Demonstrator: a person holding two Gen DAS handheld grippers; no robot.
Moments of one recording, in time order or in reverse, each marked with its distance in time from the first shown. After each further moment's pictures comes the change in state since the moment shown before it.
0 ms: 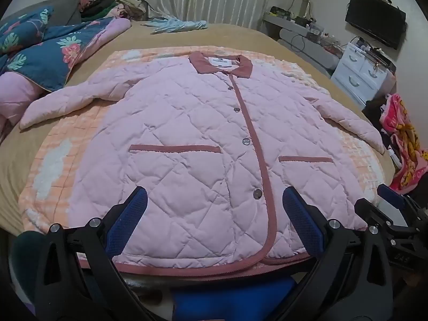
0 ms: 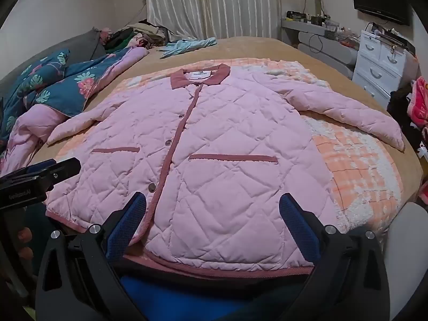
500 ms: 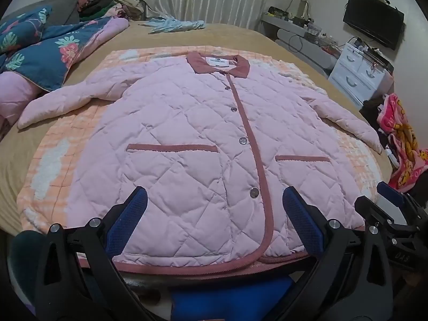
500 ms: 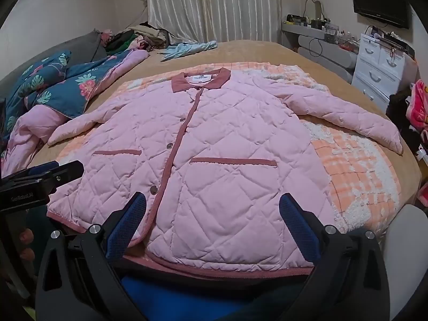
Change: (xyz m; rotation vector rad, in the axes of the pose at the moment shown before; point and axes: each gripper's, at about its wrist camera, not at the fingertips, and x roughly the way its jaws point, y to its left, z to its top) left arm 0.003 0.000 0.002 -0.004 0.008 -0.011; right arm -0.008 0.005 0.003 0.001 -0.020 0.002
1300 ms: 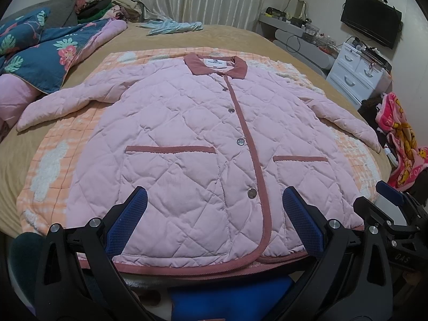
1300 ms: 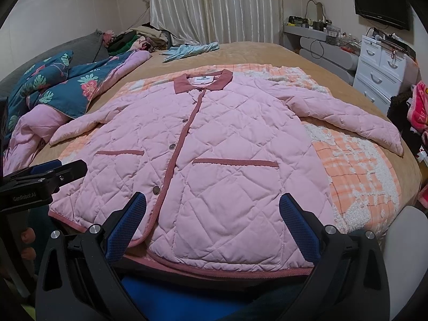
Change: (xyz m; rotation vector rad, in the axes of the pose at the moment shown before) left arm -0.008 -0.015 0.000 0.002 -0.011 -0.003; right arm -0.003 0.003 0.000 -0.010 -0.007 0.003
